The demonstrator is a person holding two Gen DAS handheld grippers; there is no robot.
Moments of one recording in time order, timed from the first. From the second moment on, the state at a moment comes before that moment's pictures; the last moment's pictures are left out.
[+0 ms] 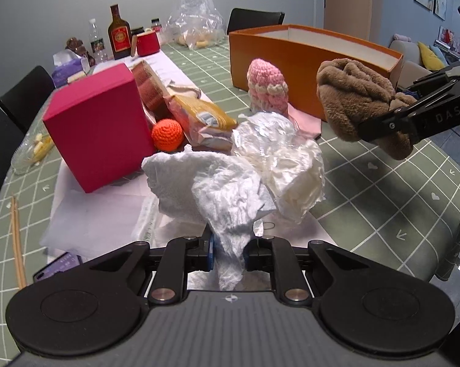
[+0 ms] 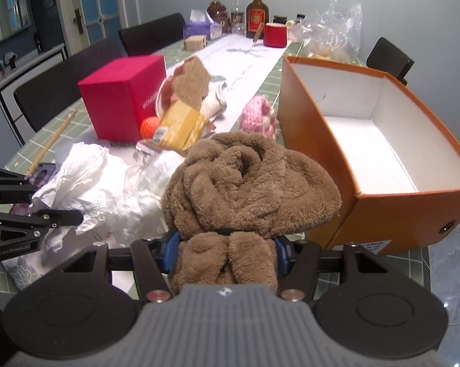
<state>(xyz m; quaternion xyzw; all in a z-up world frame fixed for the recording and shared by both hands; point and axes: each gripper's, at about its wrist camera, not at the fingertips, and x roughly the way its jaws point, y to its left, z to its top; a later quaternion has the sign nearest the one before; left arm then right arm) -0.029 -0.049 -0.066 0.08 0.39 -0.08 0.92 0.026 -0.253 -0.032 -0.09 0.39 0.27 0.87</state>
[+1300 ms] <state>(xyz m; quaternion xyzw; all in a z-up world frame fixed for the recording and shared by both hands) 0.035 -0.047 0.107 0.11 0.33 -0.20 0.92 0.034 -0.268 0.097 -0.05 0.30 0.30 0.90</state>
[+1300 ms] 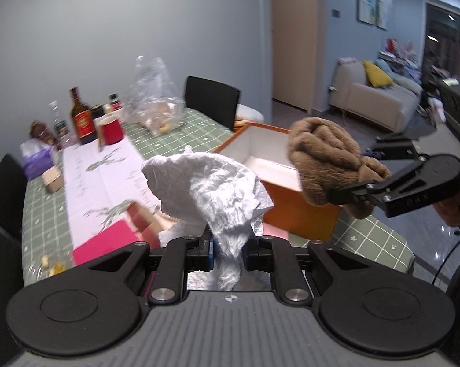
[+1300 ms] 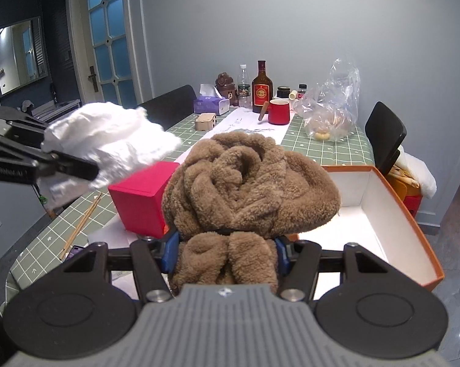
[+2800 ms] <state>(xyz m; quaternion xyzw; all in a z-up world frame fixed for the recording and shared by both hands) 0.215 -0.209 0.020 0.12 0.41 -0.28 0.86 0.188 -0.337 0.009 -0.08 0.44 0.15 0.88</state>
